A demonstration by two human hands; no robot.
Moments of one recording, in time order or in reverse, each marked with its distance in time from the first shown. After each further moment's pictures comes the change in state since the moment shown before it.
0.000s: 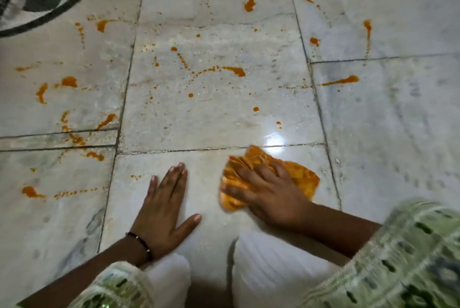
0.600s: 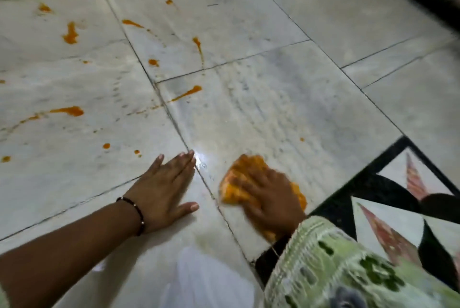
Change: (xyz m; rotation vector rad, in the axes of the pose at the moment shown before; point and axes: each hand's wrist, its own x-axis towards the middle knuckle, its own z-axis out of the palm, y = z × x) left_hand 0.178 0.173 -0.012 0.227 0.001 0.755; right_hand -0.200 0.073 -0.018 0.003 0.050 0.727
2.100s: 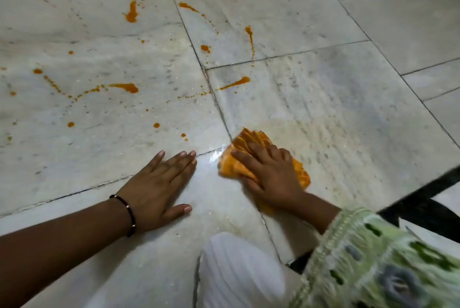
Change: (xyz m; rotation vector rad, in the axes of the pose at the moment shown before) left_hand -0.074 -0.035 0.002 0.062 -0.038 -0.107; right_hand 0.085 -0.050 -0.001 -0.054 -0.094 -0.091
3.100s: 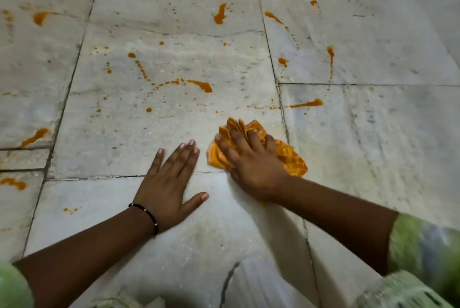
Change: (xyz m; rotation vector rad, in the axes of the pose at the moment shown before) left_hand -0.051 -0.026 0.031 -0.165 0.072 -0.544; right_hand 0.122 -0.101 -0.017 -0.151 -0.246 -0.307
